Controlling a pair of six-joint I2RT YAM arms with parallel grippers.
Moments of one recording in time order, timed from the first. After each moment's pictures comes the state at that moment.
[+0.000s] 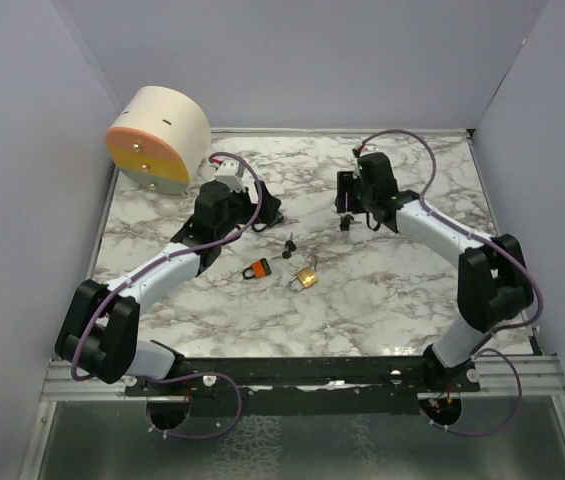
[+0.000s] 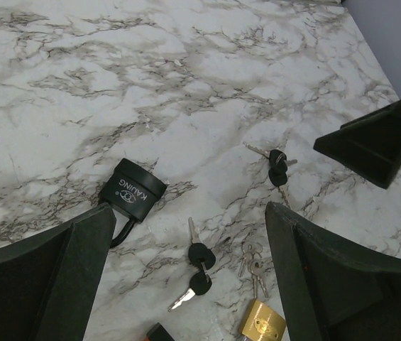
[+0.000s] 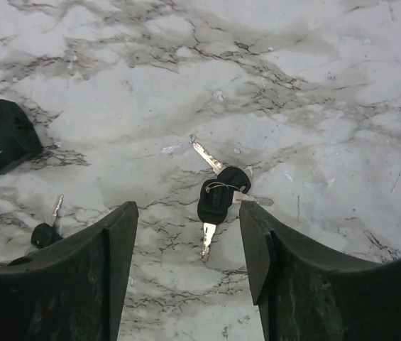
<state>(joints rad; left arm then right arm) -0.46 1.37 0.80 0.31 0.07 -0.42 0.42 1.61 1.12 -0.14 0.12 0.23</state>
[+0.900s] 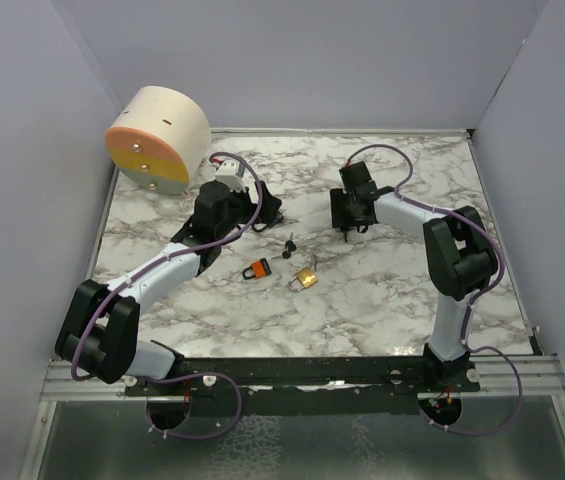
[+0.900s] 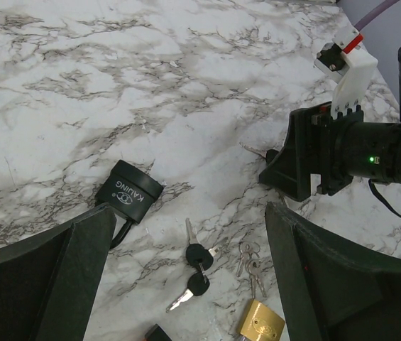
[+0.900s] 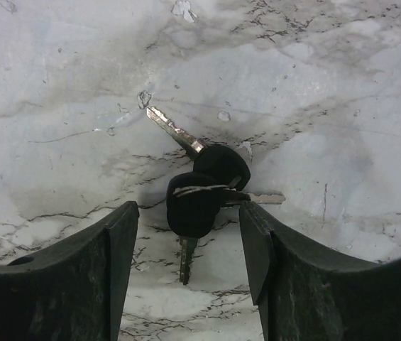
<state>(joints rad) -0.46 1.38 0.80 0.32 0.08 -0.42 0.42 1.94 1.28 -0.31 0.14 0.28</state>
